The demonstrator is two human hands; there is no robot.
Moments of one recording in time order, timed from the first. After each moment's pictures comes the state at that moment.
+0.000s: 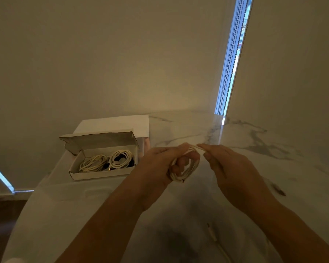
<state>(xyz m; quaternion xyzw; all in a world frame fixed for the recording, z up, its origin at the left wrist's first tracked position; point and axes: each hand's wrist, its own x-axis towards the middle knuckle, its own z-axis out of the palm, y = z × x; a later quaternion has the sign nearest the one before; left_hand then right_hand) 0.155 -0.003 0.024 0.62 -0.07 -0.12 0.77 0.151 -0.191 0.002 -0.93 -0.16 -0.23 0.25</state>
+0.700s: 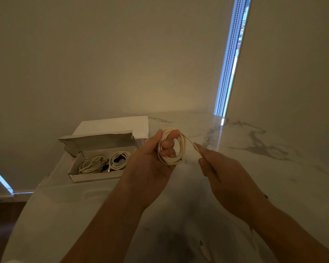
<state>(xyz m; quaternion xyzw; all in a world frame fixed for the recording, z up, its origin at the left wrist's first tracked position) 0.165 0.001 0.027 0.33 -0.06 -0.15 0.93 0.150 -0.182 -0.005 -0.93 -0.16 -0.17 0.28</state>
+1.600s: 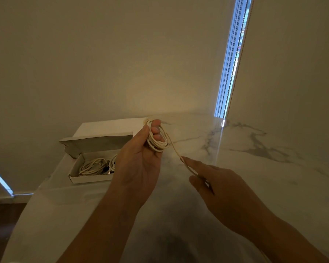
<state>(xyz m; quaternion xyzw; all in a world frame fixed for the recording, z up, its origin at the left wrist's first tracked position) 0.168 0.011 0.036 0.26 -0.03 0.00 0.97 0.125 -0.172 0.010 -0.93 -0.22 -0.14 0.25</state>
